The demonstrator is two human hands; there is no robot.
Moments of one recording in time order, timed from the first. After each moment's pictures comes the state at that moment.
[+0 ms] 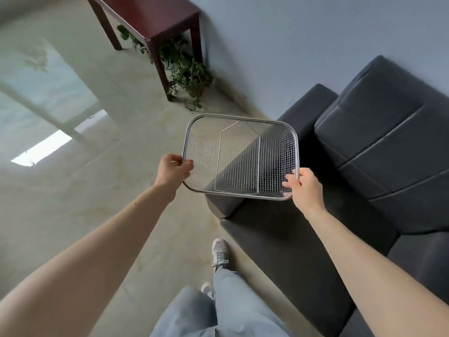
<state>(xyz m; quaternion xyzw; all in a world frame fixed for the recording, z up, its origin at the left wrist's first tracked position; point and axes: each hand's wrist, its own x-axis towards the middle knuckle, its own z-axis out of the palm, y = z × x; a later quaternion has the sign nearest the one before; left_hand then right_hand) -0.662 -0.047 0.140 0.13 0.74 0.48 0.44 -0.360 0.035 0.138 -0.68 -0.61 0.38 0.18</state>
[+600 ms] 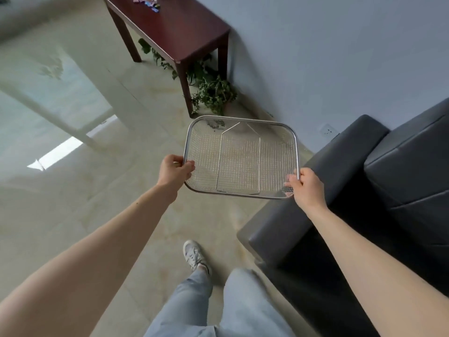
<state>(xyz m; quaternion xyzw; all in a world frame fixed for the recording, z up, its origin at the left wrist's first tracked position) -0.866 0.049 0.135 0.13 0.74 0.49 0.44 -0.563 0.142 0.130 -0.67 -0.63 0.38 0.15</state>
